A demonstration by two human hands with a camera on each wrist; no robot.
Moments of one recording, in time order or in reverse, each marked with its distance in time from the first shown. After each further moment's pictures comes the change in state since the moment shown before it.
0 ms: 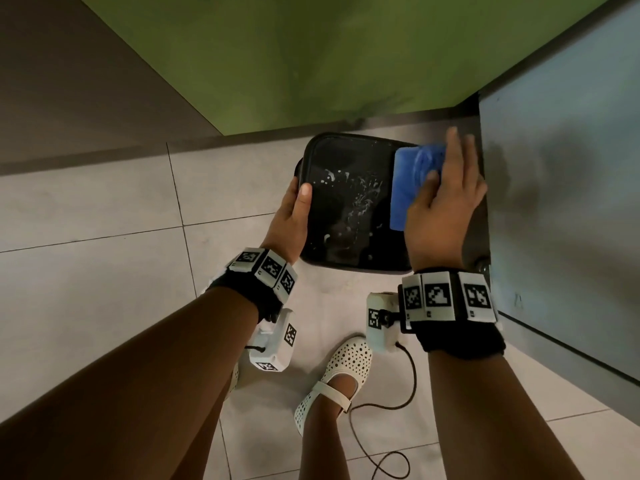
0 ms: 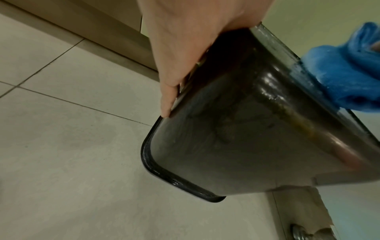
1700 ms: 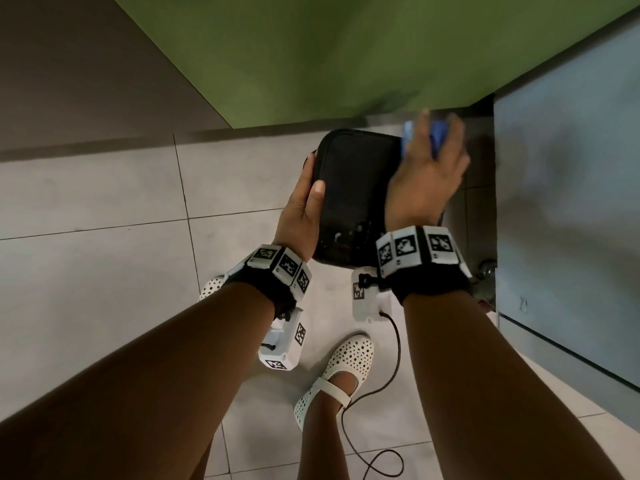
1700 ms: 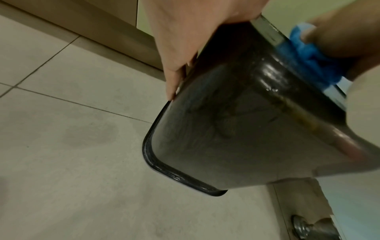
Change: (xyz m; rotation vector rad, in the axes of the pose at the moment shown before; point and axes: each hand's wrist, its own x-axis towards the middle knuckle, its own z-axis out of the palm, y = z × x) left_hand 0.002 -0.001 0.003 -0.029 0.105 0.098; right_hand 0.023 -0.016 0.051 -0.250 -0.006 -0.039
